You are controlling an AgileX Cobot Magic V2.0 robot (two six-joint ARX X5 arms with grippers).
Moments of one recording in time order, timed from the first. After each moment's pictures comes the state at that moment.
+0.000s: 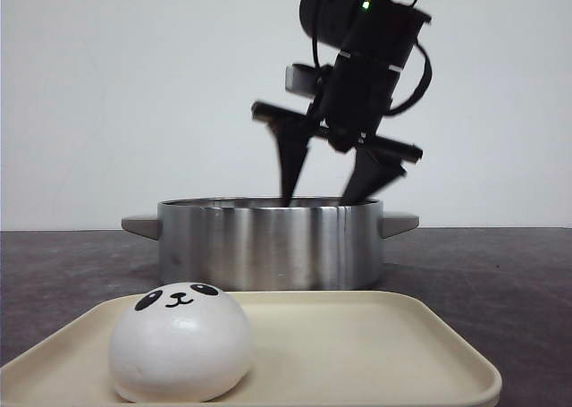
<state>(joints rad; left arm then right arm) -0.59 0.88 1.31 -0.98 -0.02 -0.29 0.60 1.81 1.40 -0.59 -0.10 0.38</state>
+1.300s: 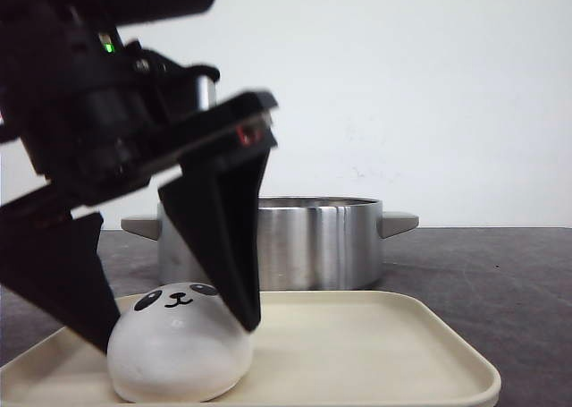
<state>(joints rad) -0.92 1.43 0.81 -0.53 0.11 -0.57 0.69 1.14 1.51 -0.58 -0.03 0.36</state>
